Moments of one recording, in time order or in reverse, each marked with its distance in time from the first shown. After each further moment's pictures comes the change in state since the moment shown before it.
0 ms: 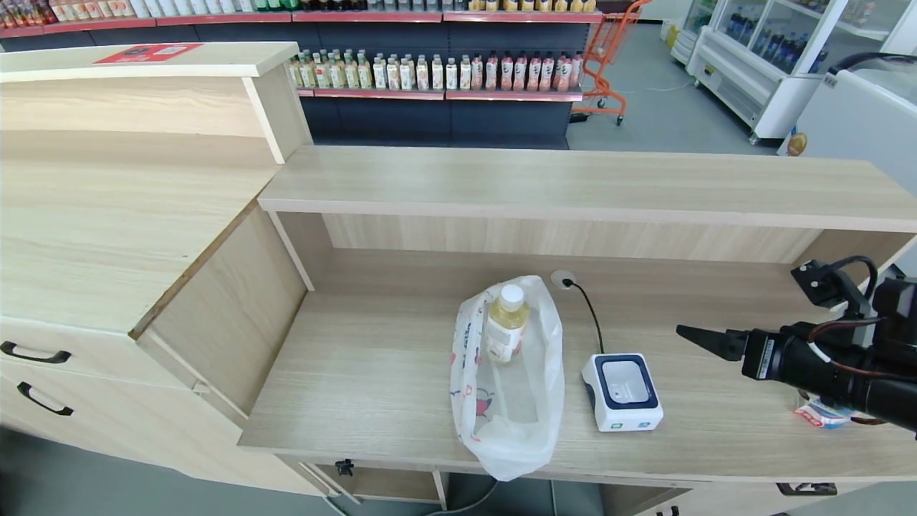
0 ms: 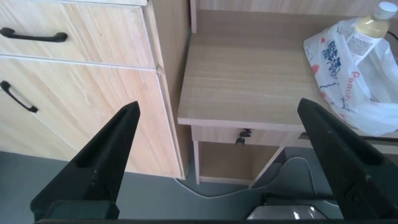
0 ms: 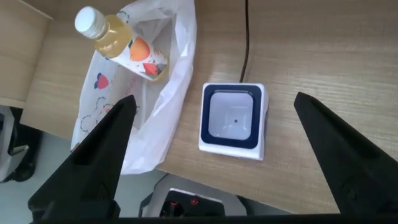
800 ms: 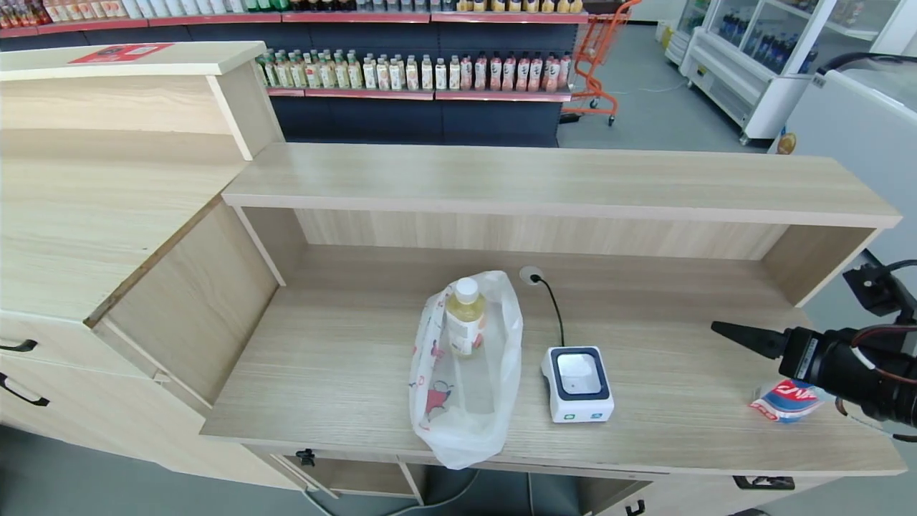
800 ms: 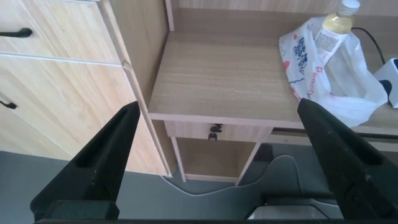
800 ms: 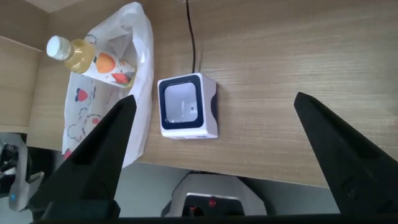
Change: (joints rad) left arm 0.000 0.000 0.000 0.000 0.000 0.004; right arm -0.090 -0.105 0.038 0.073 -0.004 0.128
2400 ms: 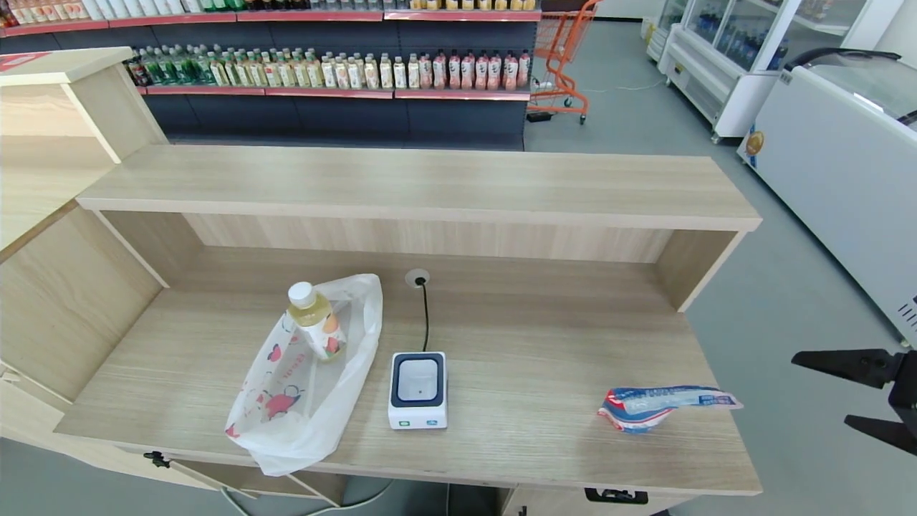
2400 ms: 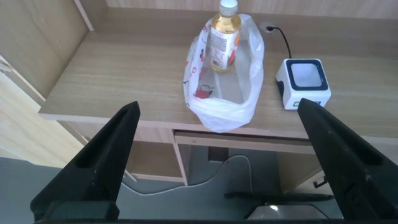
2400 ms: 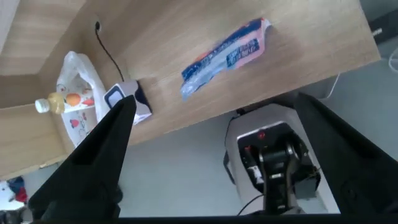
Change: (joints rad) left arm -0.001 0.000 0.000 0.000 0.000 -0.002; right arm -0.078 -0.407 -0.168 0.830 -0.041 0.316
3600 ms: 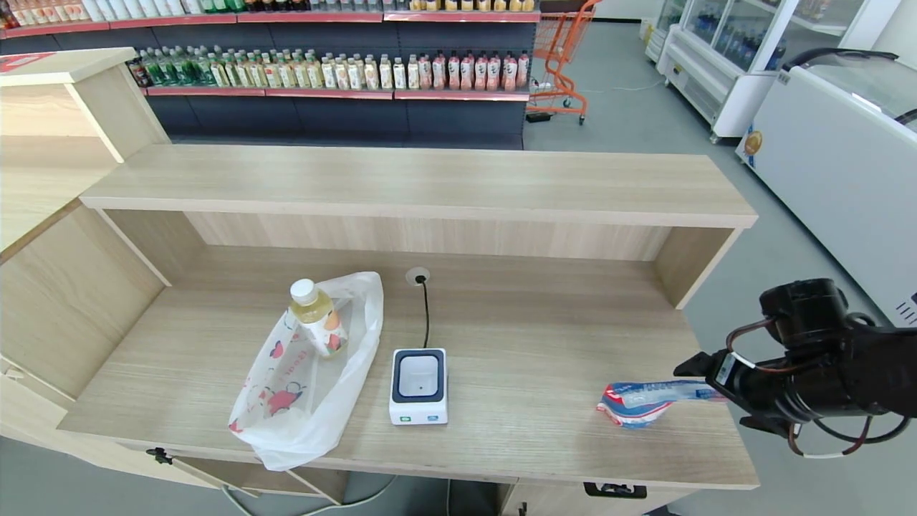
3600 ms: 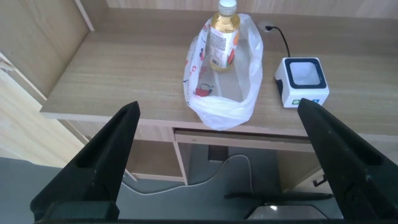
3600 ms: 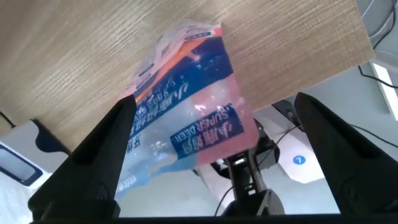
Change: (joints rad) left arm 0.001 0.000 0.000 0.000 0.000 0.000; right arm 0.278 0.660 -0.145 -0.229 -0.388 0.116
